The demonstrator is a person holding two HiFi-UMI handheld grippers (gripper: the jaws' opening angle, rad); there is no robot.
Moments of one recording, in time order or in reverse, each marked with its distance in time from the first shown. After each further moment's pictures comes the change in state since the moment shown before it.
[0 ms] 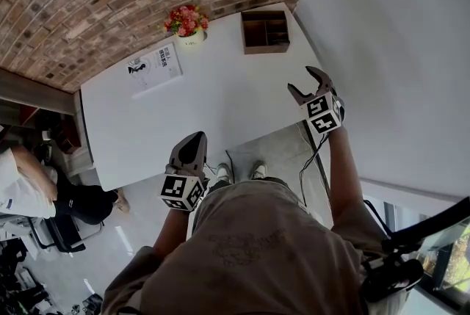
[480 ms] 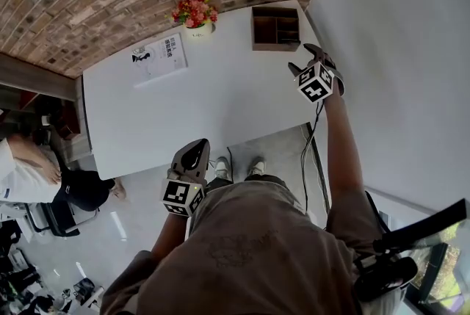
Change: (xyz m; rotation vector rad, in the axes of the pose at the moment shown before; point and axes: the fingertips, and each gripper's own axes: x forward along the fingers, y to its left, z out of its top) left arm -0.010 -0.008 -0.026 0.027 0.089 0.022; right arm 0.101 -0.036 0.003 -0.197 0.145 0.040
